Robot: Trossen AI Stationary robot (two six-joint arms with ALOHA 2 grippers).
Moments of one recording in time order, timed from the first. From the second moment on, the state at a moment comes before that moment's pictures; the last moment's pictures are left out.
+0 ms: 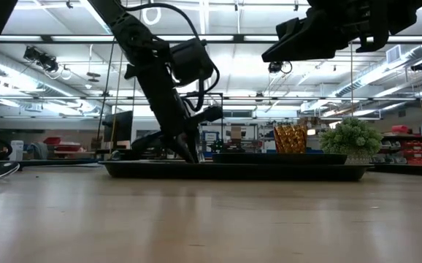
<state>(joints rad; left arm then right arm) 0.16 1.88 1.05 -0.18 -0.31 -1.29 0.22 1.29 0.65 0.20 0.10 -0.36</state>
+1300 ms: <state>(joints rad) -0.12 1.80 1.29 -0.67 -0.16 -1.27 0.22 1.29 0.65 0.16 0.10 -0.36</state>
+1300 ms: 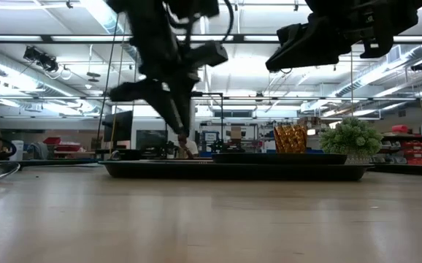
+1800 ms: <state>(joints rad) -0.50 1.80 1.29 -1.06 -0.22 -1.96 0.22 1.29 0.65 0.15 0.10 -0.36</state>
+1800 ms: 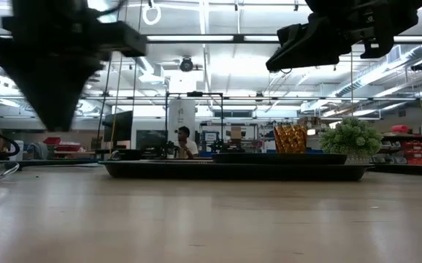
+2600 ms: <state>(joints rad) -0.67 1.81 1.13 -1.11 -0.10 -2.32 0.22 1.29 0.65 0.14 0.10 -0.36</state>
